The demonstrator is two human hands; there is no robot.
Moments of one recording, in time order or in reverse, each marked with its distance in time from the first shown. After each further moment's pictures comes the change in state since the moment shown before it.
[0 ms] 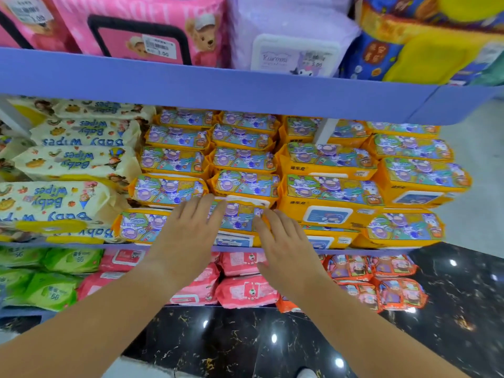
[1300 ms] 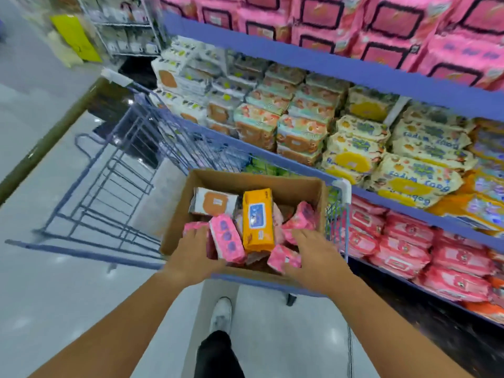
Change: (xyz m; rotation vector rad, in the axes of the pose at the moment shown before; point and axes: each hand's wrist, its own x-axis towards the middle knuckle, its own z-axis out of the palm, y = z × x) left_hand -0.706 -0.480 -0.026 -0.807 -0.381 -0.996; right_hand -0.038 -0.730 -0.168 0.311 -0.361 -0.294
